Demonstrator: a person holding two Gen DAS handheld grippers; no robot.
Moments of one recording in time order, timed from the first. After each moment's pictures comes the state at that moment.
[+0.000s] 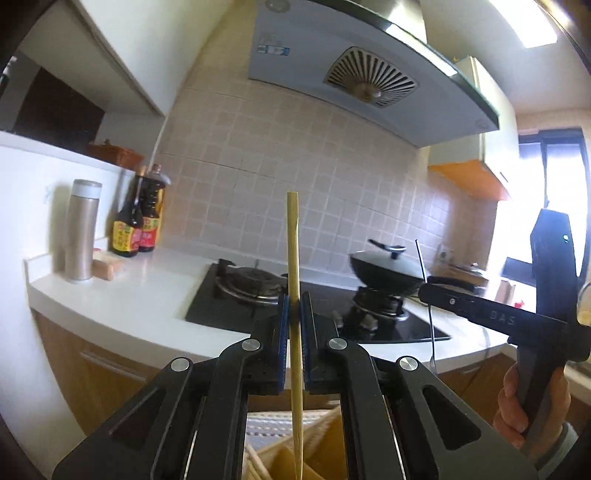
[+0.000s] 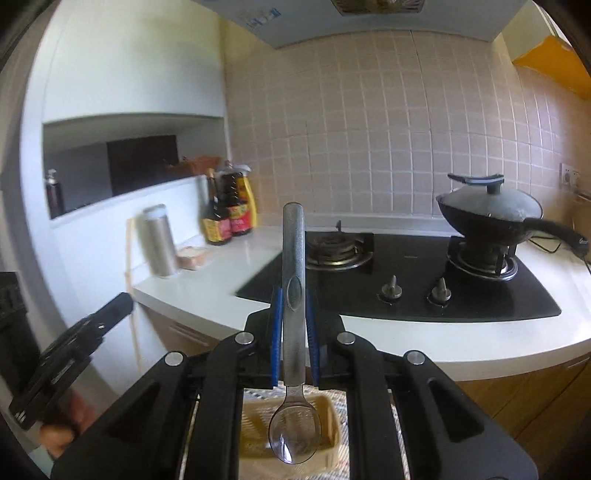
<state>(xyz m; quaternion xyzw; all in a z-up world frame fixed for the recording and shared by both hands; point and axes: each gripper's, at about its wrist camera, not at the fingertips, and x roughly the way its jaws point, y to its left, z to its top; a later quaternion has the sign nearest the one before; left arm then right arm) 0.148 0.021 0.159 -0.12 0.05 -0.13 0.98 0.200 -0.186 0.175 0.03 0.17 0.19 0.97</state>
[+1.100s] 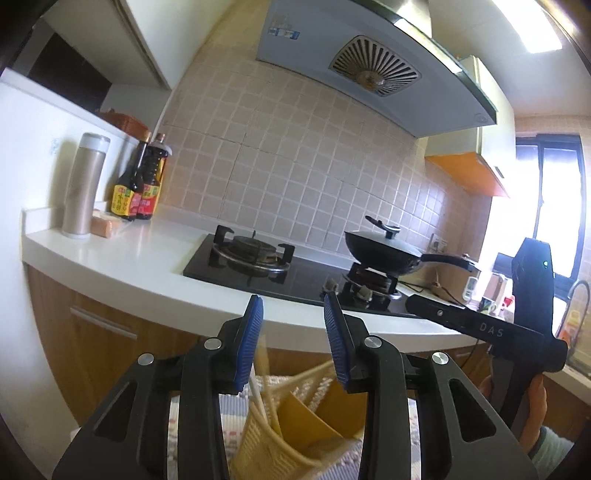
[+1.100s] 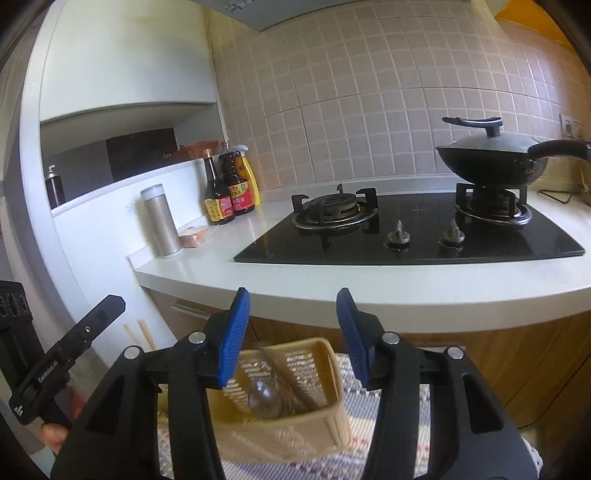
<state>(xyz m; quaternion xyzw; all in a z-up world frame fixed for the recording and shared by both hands) 0.129 0.038 0.106 -0.14 0.08 -0.16 0.97 0.185 -0.213 0.113 0.07 0.20 0.22 0.95</state>
